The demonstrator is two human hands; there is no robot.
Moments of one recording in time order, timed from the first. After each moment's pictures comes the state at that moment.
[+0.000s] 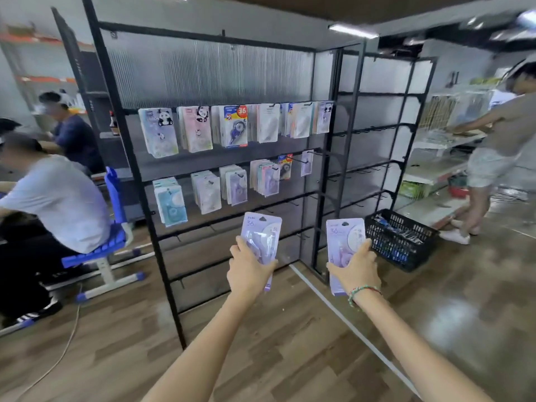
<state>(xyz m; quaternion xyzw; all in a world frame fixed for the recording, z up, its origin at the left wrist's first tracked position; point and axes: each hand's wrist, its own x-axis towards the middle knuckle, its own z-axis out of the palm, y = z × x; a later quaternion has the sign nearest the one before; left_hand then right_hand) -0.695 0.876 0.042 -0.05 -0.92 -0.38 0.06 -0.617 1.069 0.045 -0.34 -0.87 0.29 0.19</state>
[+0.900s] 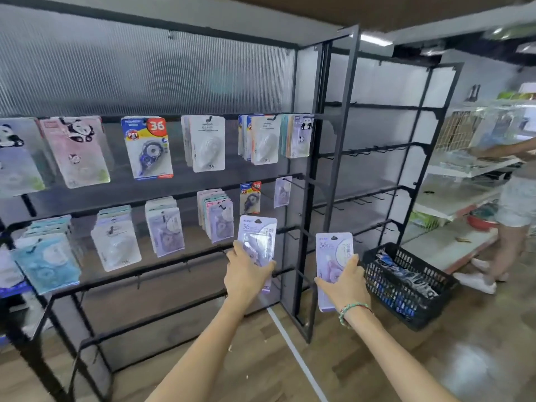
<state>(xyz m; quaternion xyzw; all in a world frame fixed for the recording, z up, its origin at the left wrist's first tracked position) -0.963 1.190 0.042 -0.03 -0.91 -0.42 0.06 -0.882 1.371 0.038 -0.30 -0.89 0.30 0.15</state>
